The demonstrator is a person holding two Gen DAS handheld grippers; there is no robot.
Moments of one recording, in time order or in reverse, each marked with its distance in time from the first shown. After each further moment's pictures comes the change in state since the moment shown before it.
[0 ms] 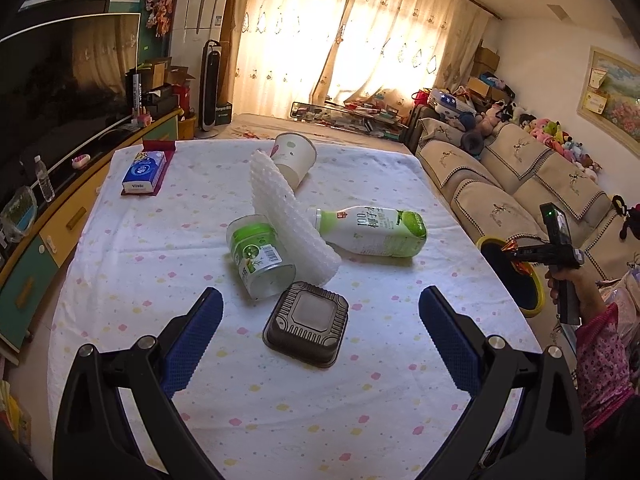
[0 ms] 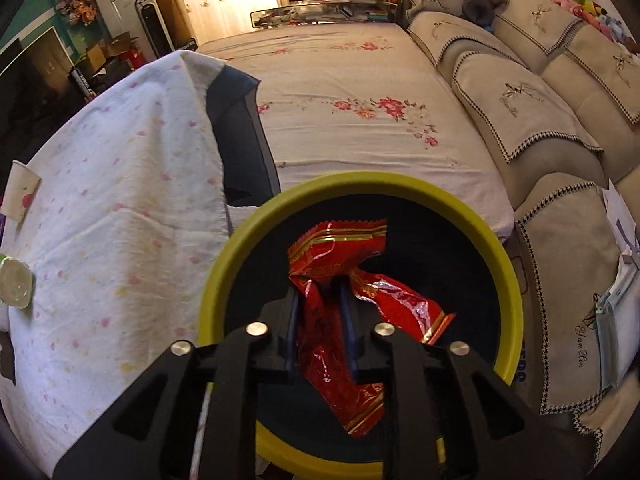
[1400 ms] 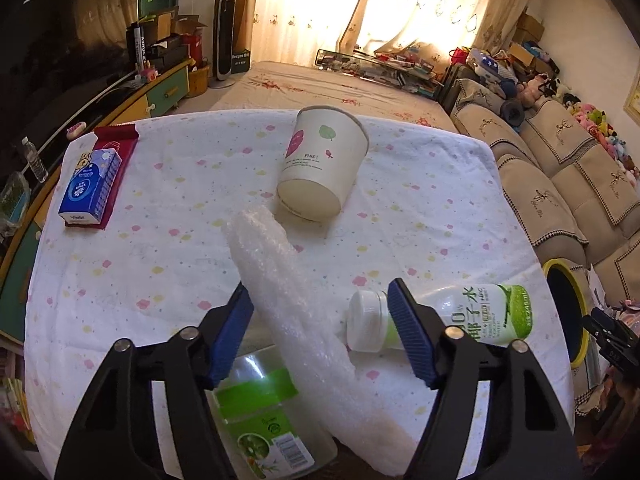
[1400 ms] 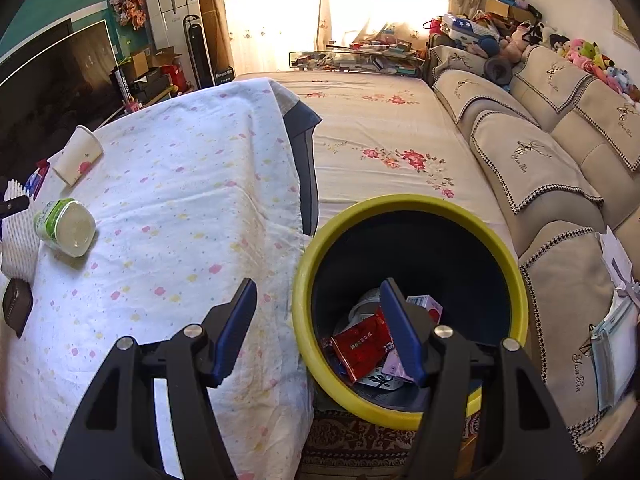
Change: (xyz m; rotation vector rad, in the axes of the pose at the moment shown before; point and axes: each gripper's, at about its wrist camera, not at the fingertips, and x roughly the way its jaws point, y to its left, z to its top) left arm 0.185 0.037 0.100 -0.056 0.230 0.081; right arm -0.069 0.076 -0.050 -0.141 -0.200 0.045
